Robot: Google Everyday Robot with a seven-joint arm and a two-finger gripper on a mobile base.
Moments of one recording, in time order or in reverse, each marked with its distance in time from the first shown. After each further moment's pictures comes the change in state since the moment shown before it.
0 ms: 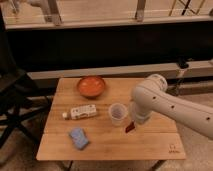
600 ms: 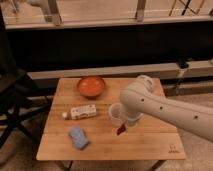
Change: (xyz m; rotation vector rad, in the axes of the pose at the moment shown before) arm -0.063 -0.026 0.004 0.003 0.003 -0.069
